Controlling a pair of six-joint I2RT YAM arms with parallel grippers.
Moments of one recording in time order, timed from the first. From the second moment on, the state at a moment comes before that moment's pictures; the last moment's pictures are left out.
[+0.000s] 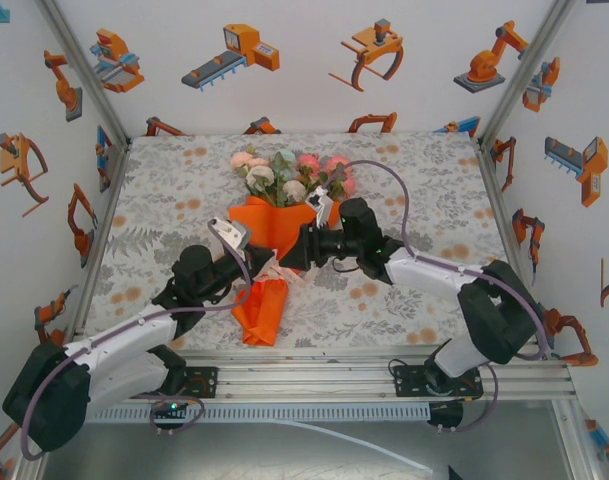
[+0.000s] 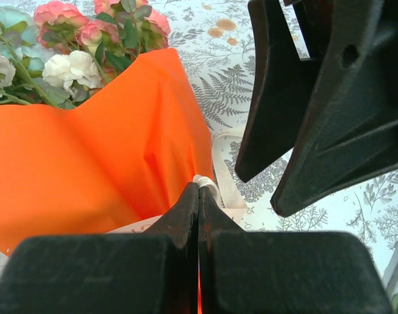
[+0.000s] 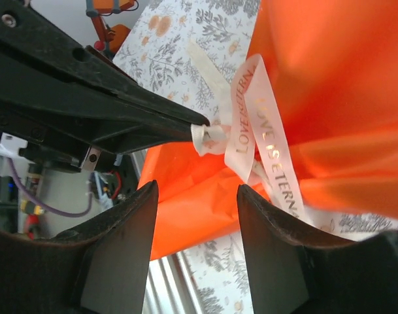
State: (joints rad) left arm -0.67 1.00 0.33 0.55 0.22 -0.10; right arm 0.70 1.52 0.83 0.32 -0.64 0.48
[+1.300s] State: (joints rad) left arm -0.49 0.97 0.56 0.11 0.12 -0.38; right arm 0.74 1.59 0.79 0.59 -0.51 0.34
